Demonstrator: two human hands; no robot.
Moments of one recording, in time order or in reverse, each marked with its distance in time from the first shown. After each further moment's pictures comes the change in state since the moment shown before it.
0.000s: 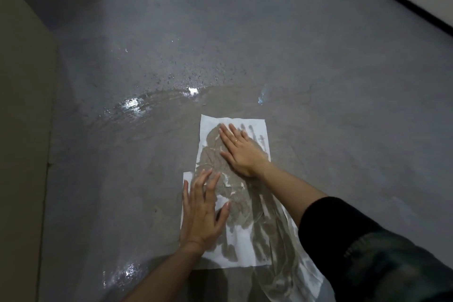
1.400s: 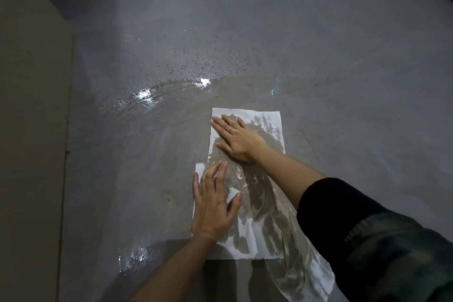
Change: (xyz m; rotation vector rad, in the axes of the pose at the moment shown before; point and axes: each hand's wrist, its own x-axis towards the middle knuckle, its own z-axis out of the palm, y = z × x) left_hand -0.001 0.000 0.003 0.076 -0.029 -0.083; right_hand 0.037 -0.022 -0.007 -0.137 -0.101 -0.111
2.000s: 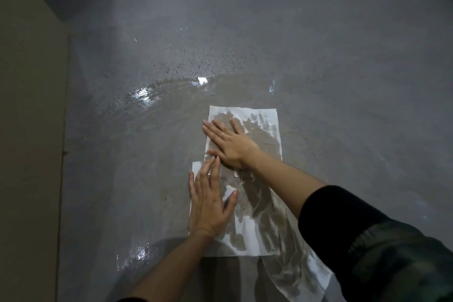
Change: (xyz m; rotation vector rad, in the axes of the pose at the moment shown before) left_hand -0.002 0.002 0.001 0.007 0.016 -0.021; right_hand -0.010 -0.015 0.010 0.016 -0.008 -0.074
